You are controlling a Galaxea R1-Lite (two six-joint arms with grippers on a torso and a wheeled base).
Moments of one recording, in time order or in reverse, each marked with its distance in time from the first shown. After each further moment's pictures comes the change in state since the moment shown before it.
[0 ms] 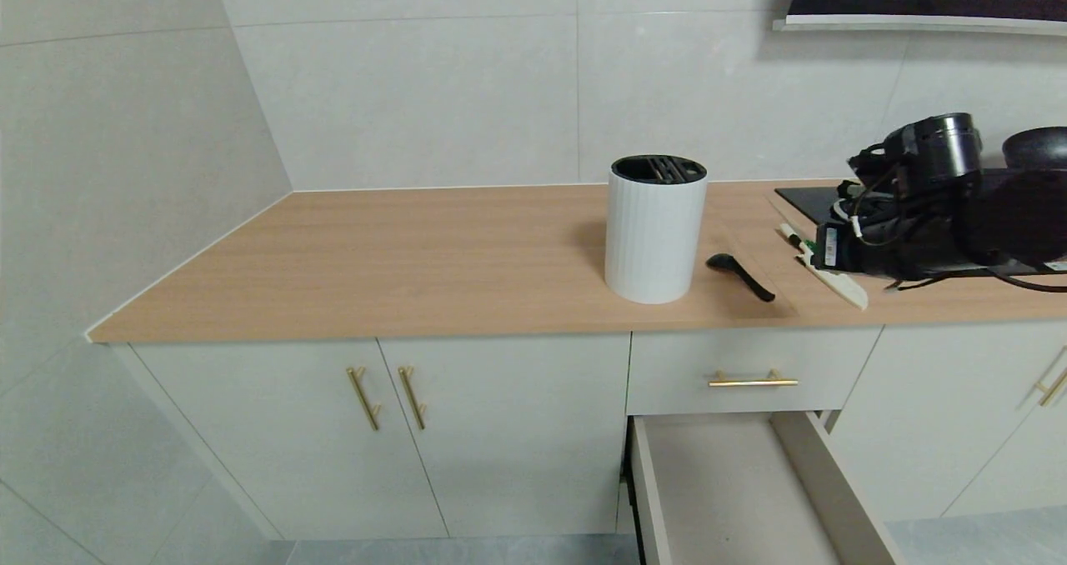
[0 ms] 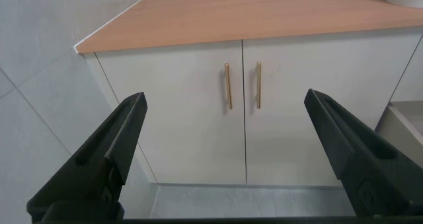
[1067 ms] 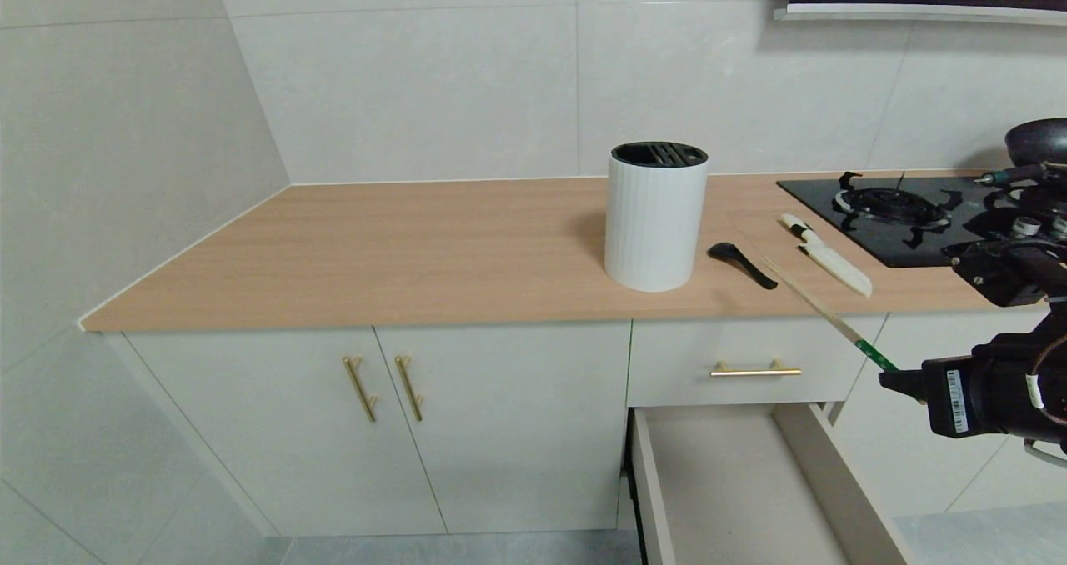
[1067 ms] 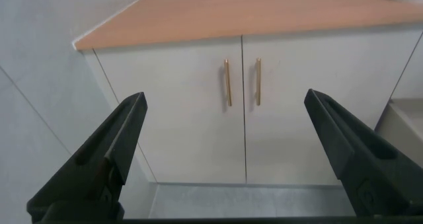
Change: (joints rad) left arm 0.000 0.000 0.000 0.001 0.000 0.000; right arm 0.172 -0.543 0.661 -0.084 0.010 -0.091
